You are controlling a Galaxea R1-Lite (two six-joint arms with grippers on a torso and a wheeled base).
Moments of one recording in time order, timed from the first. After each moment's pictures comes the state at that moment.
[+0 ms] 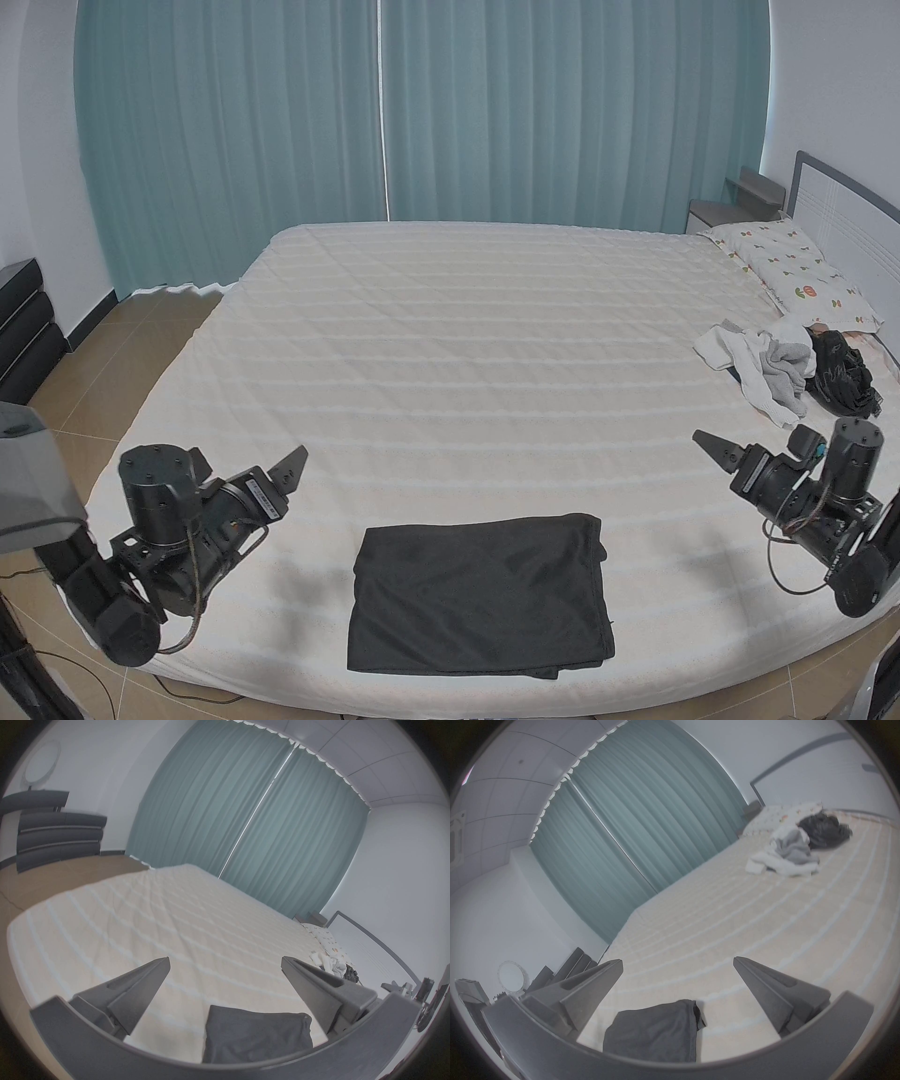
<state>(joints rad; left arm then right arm) -0.39 1.90 -0.26 -1.39 0.27 -0.59 0.16 1.82 -0.18 -1.45 0.08 0.59</state>
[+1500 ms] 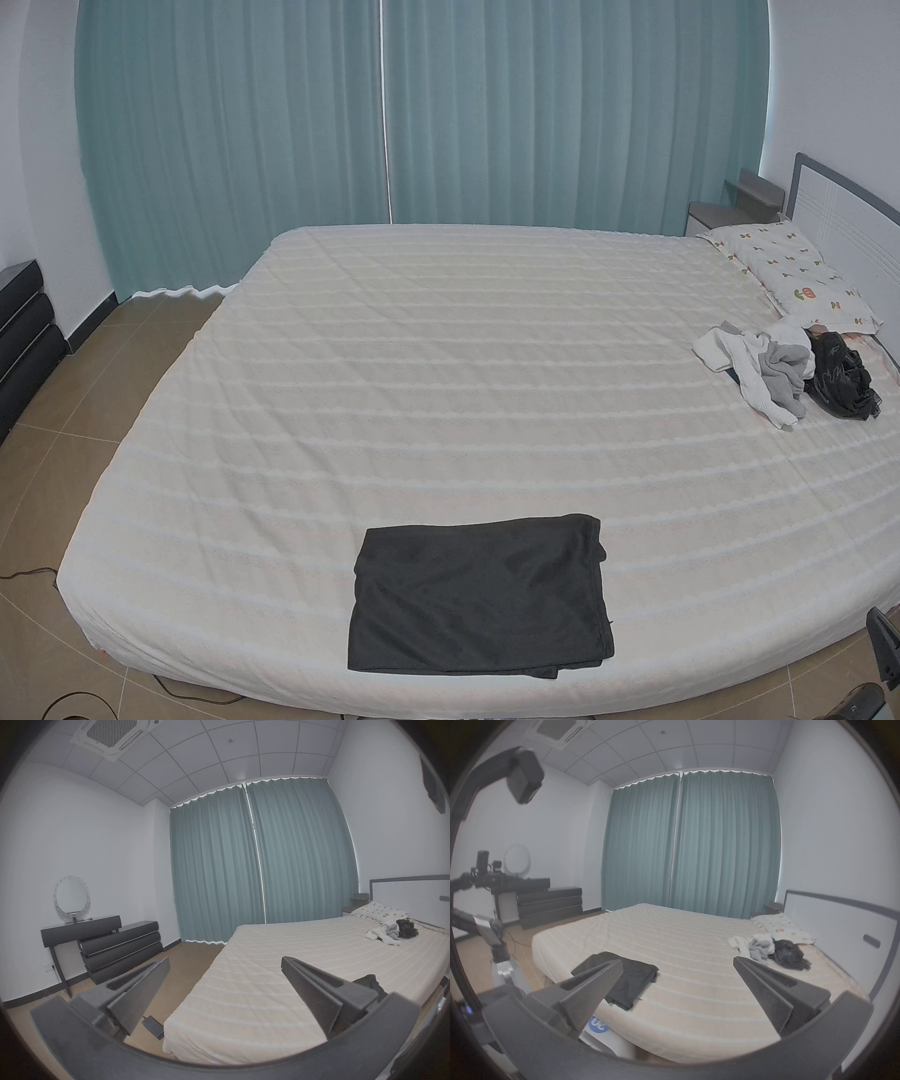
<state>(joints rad) -0.21 0.23 -0.45 0.17 0.48 0.10 0.15 0.16 -0.37 0.26 0.07 -0.15</state>
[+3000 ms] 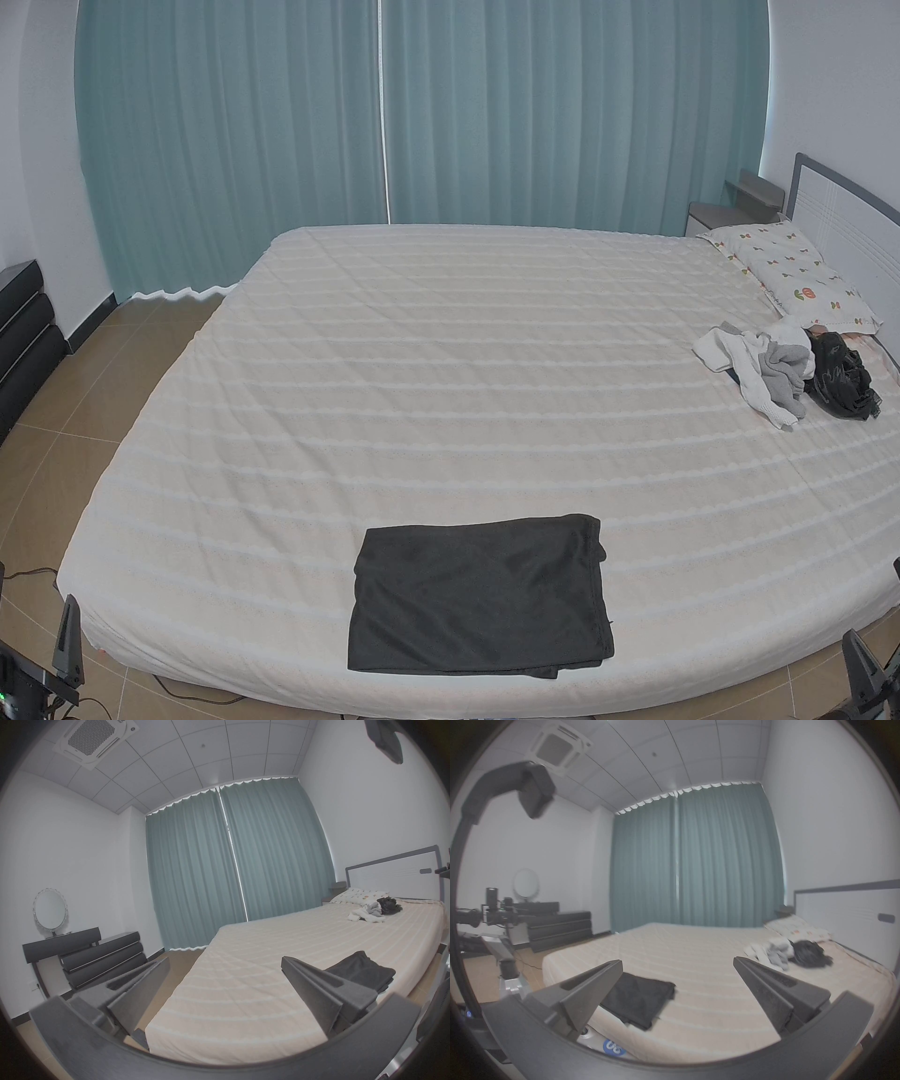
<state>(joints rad) 0.09 0.10 -0.09 -0.09 0.06 0.19 0.01 0.03 -0.13 0.00 0.29 -0.01</state>
